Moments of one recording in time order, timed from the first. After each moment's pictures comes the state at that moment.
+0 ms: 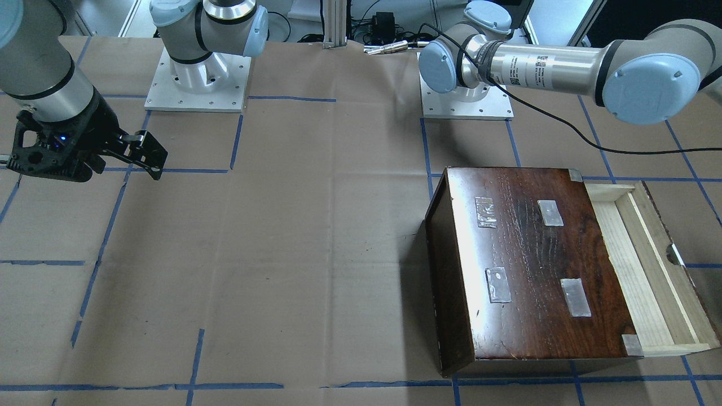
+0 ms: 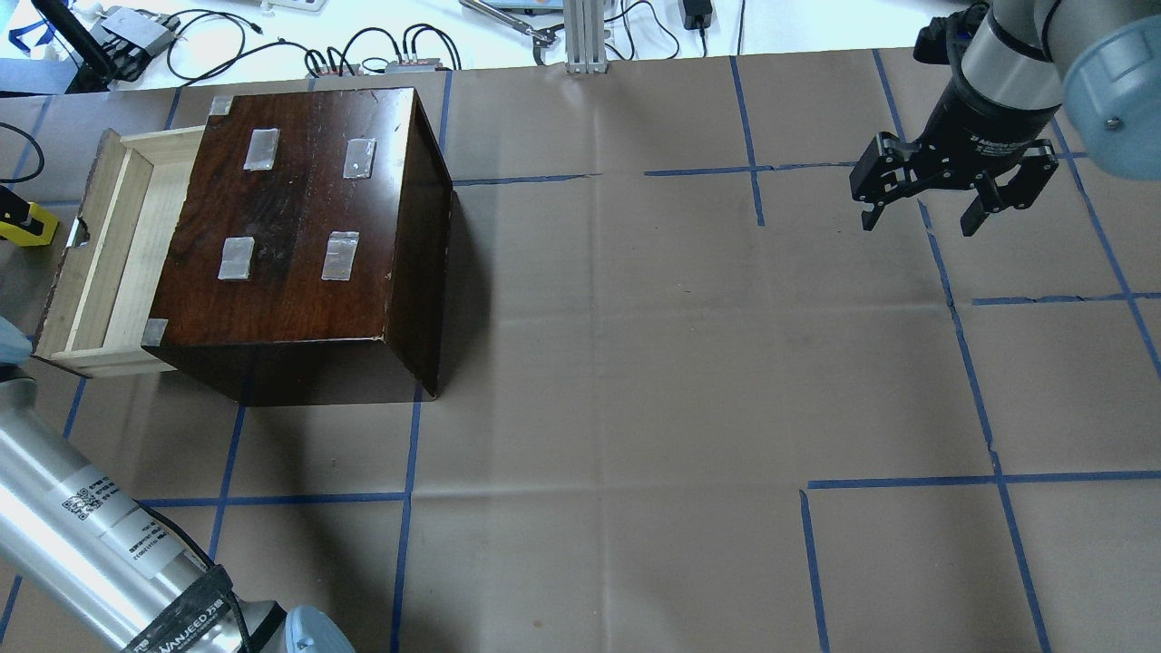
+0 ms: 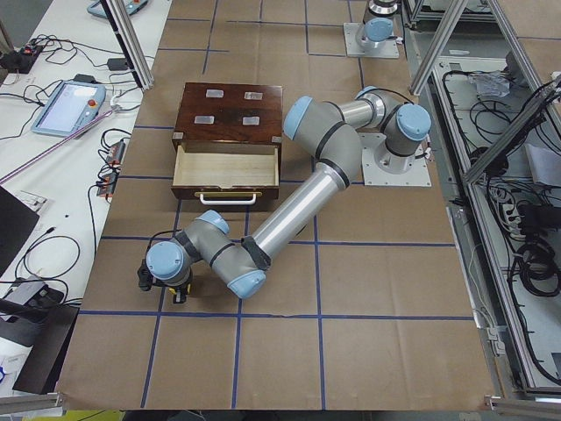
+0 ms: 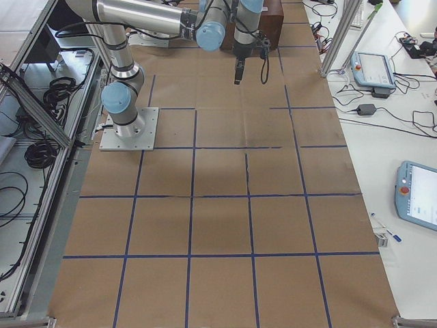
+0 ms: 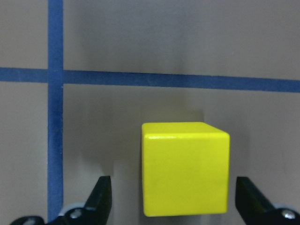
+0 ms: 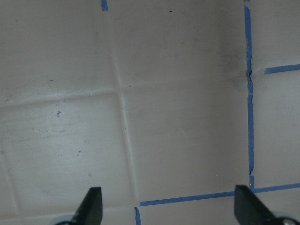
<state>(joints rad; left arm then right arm) -0.77 -2.66 -0.65 -1.39 1.43 0.76 1.43 -1.52 1.65 -1.63 -1.57 -0.02</state>
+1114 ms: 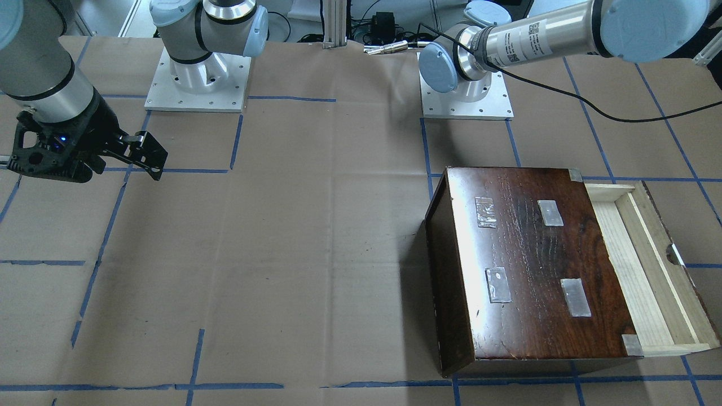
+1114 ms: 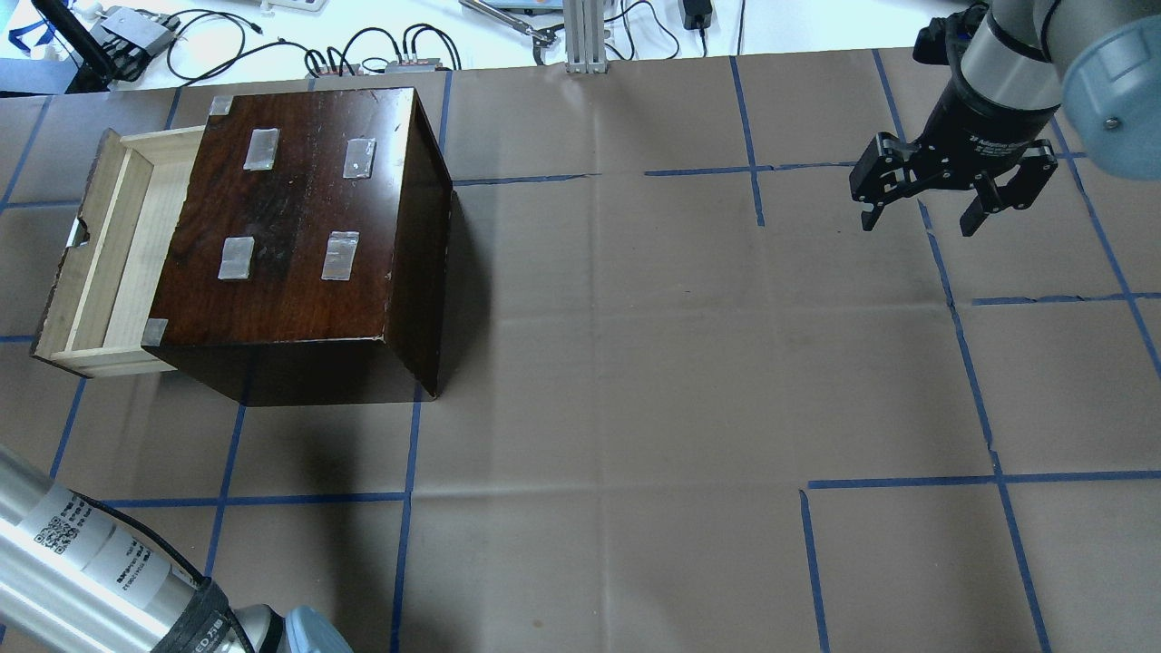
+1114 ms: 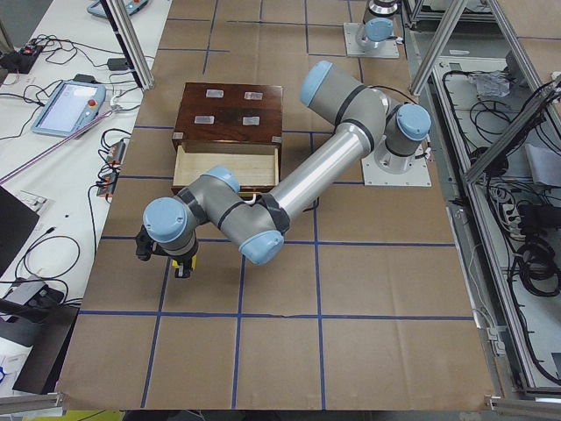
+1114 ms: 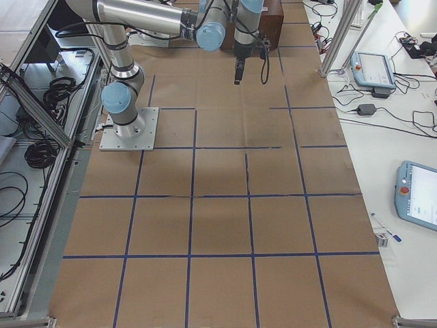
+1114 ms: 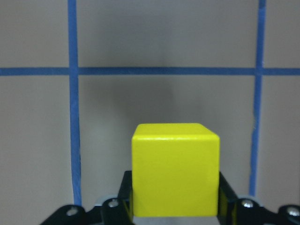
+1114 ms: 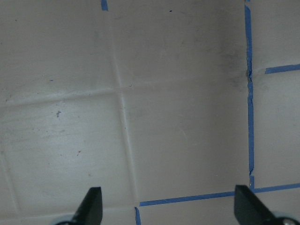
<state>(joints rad) -0.77 -2.35 -0.81 -1.57 1.46 0.82 1.43 -1.52 1.65 -1.63 -1.57 -0.02</state>
